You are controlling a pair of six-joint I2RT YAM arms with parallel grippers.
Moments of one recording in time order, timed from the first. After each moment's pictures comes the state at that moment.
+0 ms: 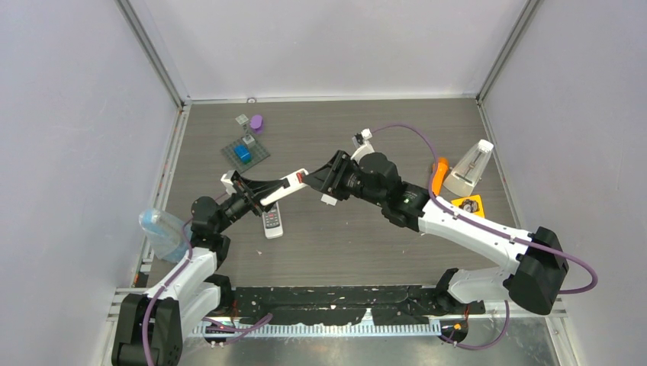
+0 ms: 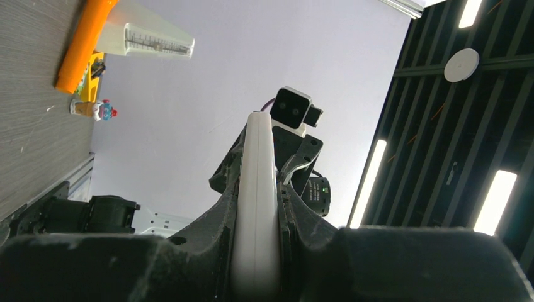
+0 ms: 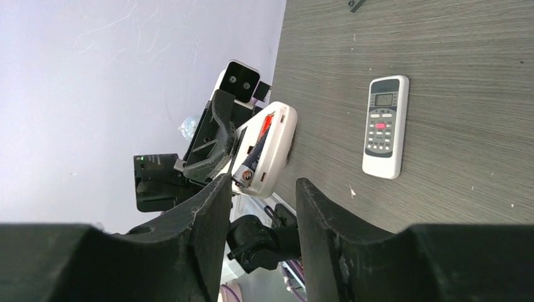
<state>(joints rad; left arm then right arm) -0.14 0.92 0.21 0.84 0.72 -2.04 0.89 1.27 0.98 0.02 -0.04 1.11</state>
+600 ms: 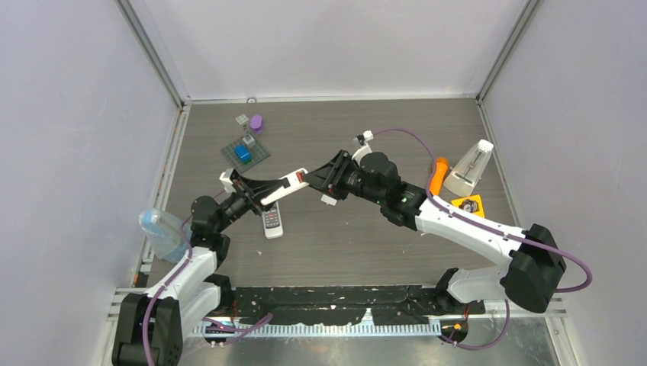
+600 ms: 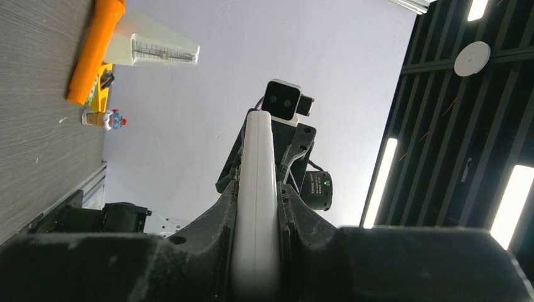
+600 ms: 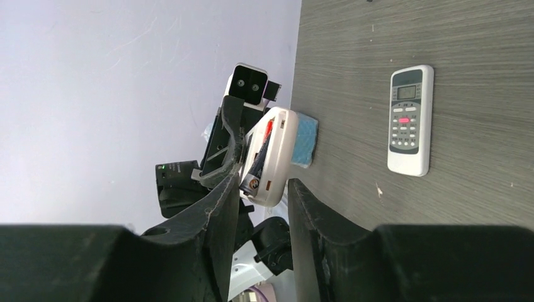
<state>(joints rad) -0.14 0.92 0.21 0.83 0.72 -1.99 0.85 1.29 0.94 0.11 -0.09 1.24</state>
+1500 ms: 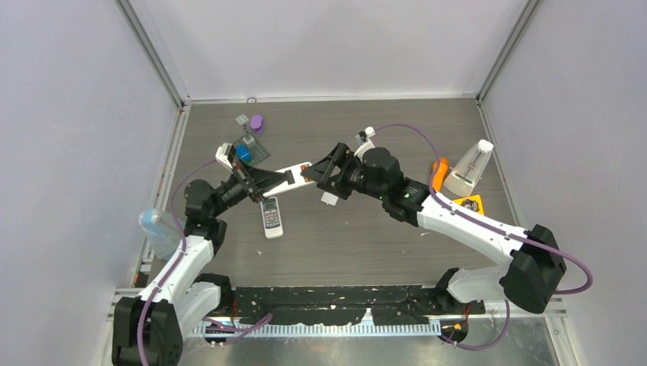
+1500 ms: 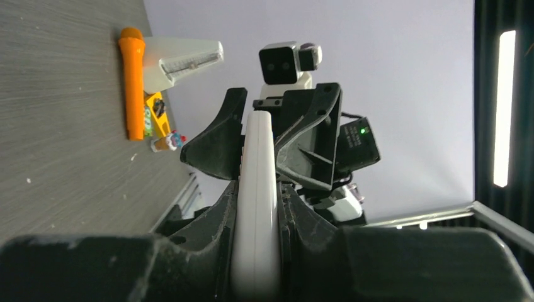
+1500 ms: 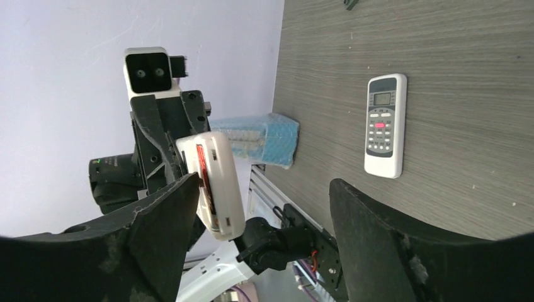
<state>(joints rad) -0.14 0.93 0.39 0.72 0.81 -1.59 0.82 1.30 0.96 0.07 -0.12 1.20</state>
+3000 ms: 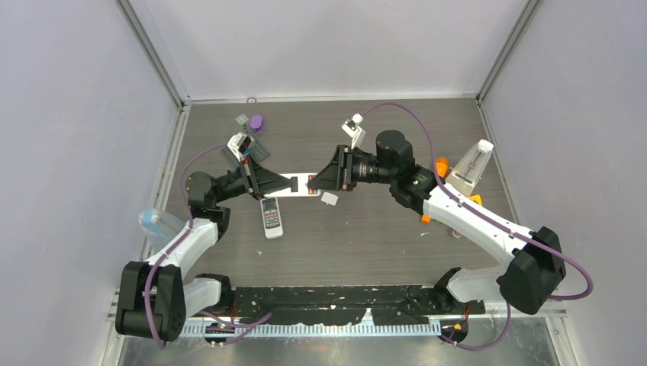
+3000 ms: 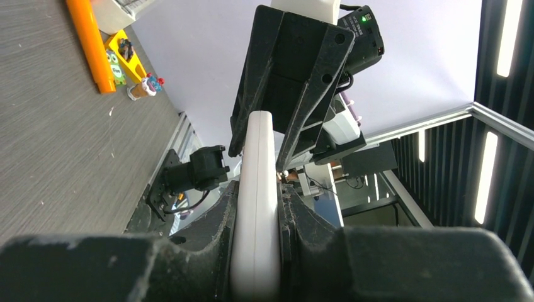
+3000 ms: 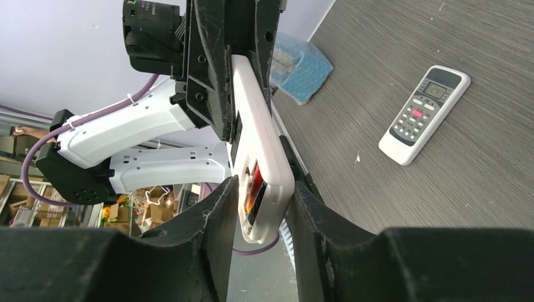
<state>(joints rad) -0.12 1.15 0.47 1.05 1.13 -1.63 0.70 1.30 1.05 0.05 -0.63 0.82</state>
